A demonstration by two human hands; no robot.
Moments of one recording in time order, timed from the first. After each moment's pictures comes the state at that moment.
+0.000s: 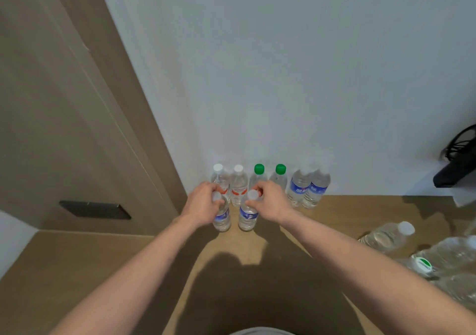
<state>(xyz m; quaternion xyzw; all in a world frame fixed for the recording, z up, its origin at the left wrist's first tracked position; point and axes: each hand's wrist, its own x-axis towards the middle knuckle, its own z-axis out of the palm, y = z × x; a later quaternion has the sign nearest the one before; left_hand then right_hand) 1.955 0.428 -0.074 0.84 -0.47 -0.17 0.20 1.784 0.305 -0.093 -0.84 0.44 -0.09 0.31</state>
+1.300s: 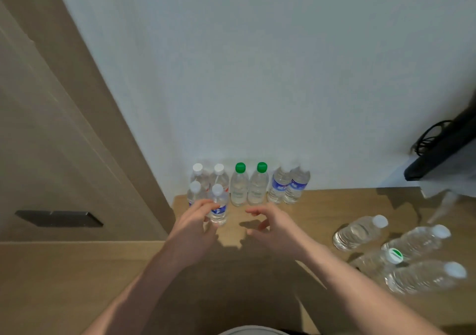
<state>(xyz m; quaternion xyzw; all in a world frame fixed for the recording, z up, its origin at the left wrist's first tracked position) 1.911 0.469 -0.076 0.77 -0.53 -0.22 0.26 1.695 0.350 -0.058 -0.81 0.41 -0.05 0.41</state>
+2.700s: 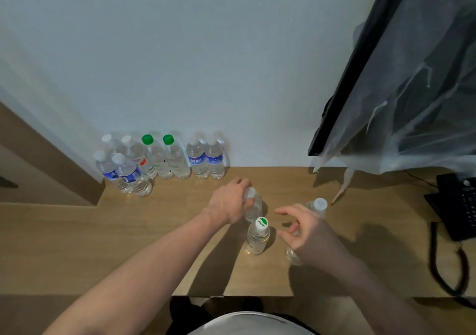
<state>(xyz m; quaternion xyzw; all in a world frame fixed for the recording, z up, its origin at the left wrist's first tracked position) 1.559 0.266 -0.107 0.77 -0.61 -0.19 0.08 1.317 0.246 -0.063 -0.83 0.42 -0.06 0.36</state>
